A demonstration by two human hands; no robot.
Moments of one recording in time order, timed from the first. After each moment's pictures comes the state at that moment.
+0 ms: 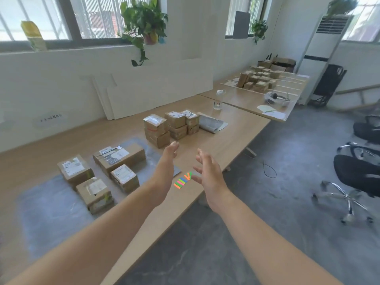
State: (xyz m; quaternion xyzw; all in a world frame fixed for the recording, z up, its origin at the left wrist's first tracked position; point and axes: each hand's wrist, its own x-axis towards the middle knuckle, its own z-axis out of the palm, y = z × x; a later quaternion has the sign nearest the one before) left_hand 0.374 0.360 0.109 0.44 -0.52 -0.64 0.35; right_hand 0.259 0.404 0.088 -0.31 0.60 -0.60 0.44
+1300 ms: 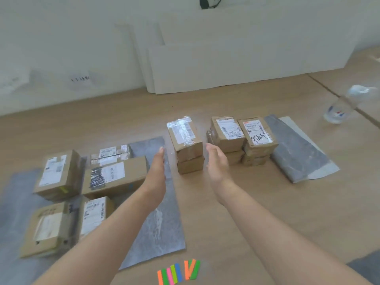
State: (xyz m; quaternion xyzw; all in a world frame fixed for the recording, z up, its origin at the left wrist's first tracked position) left_hand 0.220 -0.146 -0.045 0.64 -0.31 -0.54 0.45; right_hand 0.074 -0.191 -0.053 -0.39 0.57 -0.40 0.59
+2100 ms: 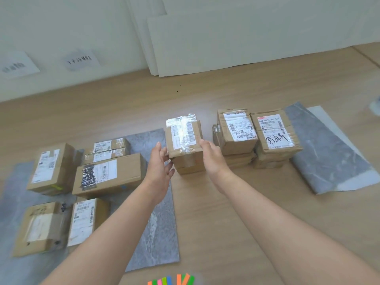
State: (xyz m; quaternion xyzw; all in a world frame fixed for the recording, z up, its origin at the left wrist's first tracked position) left_hand 0.202 -0.240 -0.101 0.66 -0.13 -0.54 0.51; right_hand 0.077 -0.297 -0.134 -0.47 0.59 -0.26 0.60
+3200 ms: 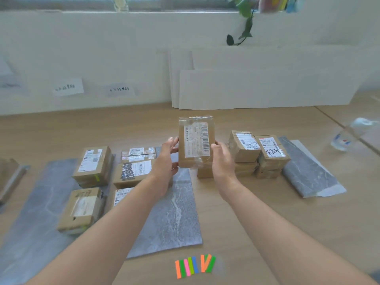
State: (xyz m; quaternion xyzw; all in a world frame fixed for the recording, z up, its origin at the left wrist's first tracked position) left_hand 0.272 -0.075 0.021 0.60 -0.30 -0.51 0.53; right_hand 0.130 -0.122 0.004 -0.51 0.52 -0.45 0.52
